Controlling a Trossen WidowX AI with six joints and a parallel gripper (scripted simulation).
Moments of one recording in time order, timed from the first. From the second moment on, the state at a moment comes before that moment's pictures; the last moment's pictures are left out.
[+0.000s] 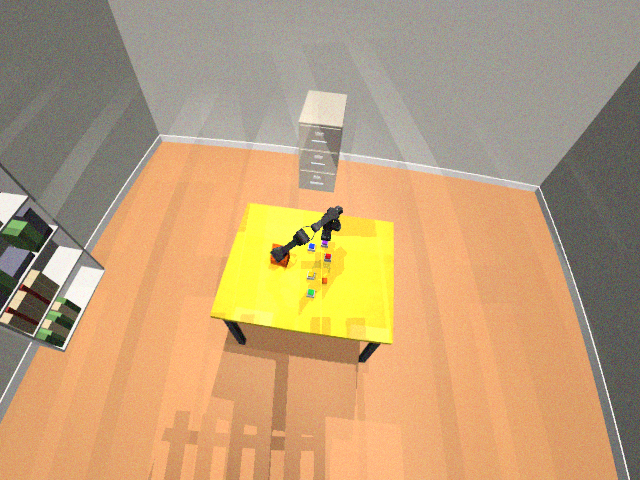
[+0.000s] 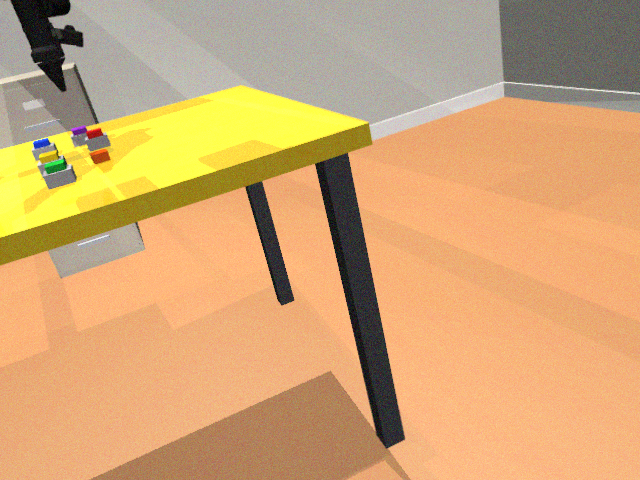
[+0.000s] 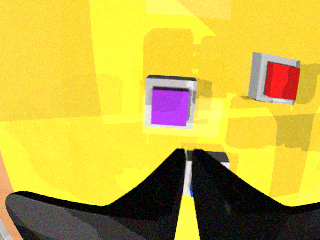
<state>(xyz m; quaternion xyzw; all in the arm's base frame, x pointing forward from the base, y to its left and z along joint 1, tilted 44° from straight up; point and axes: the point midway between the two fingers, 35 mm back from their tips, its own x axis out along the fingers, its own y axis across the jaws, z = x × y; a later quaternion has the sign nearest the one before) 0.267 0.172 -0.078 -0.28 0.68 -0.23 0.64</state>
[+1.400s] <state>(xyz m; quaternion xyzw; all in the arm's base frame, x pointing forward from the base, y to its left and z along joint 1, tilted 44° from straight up) 0.261 0.115 -0.156 -0.27 0.67 -0.24 0.64</state>
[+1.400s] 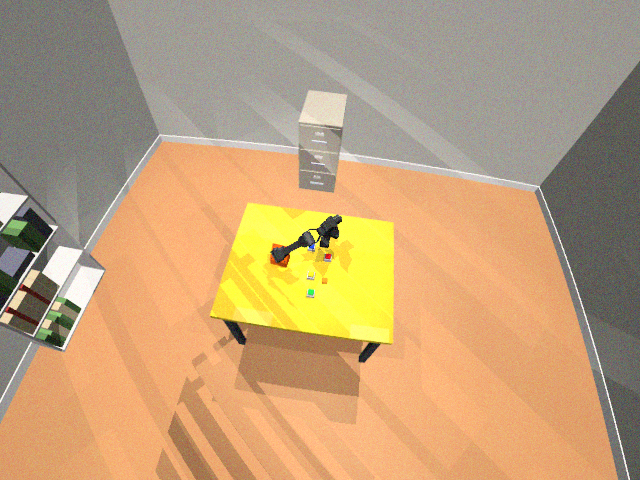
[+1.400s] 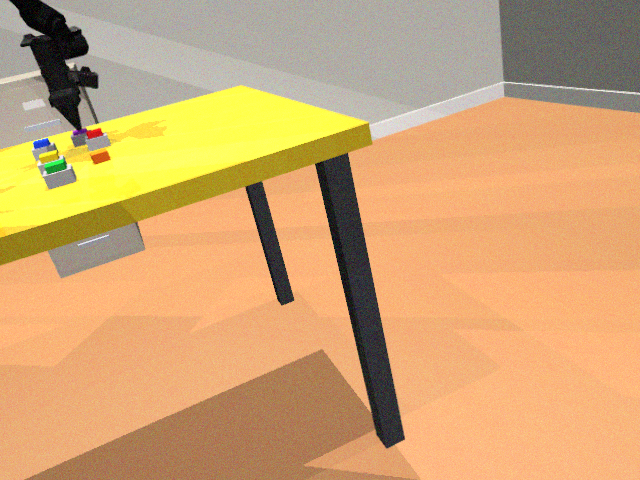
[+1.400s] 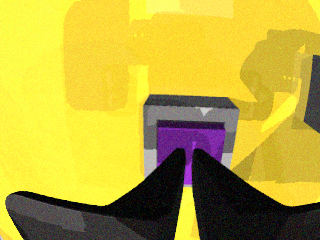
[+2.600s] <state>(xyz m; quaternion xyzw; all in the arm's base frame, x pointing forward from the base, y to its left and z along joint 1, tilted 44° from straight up) 0.265 0.179 -0.086 -0.28 0.67 -0.24 0.65</state>
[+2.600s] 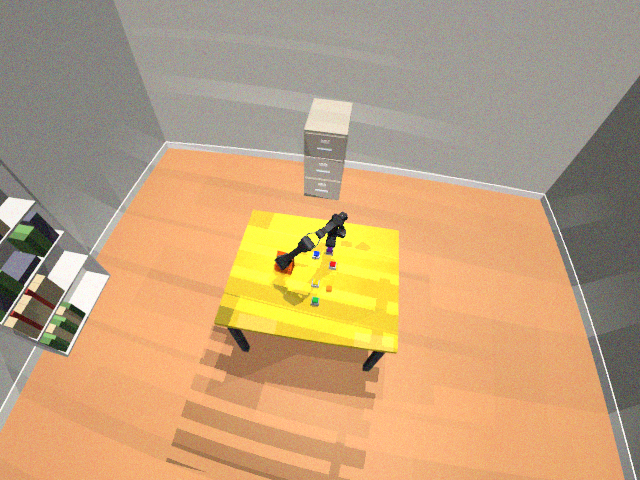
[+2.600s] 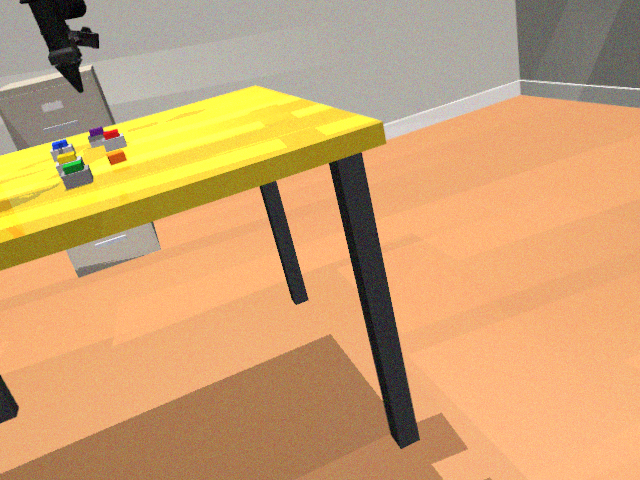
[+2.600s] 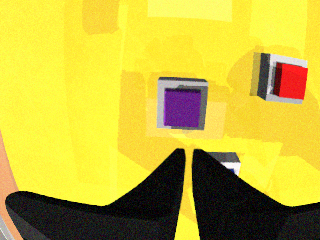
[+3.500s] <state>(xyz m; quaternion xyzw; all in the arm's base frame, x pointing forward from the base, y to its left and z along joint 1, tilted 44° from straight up) 0.252 -0.096 0.176 -0.27 0.67 -0.25 0.64</state>
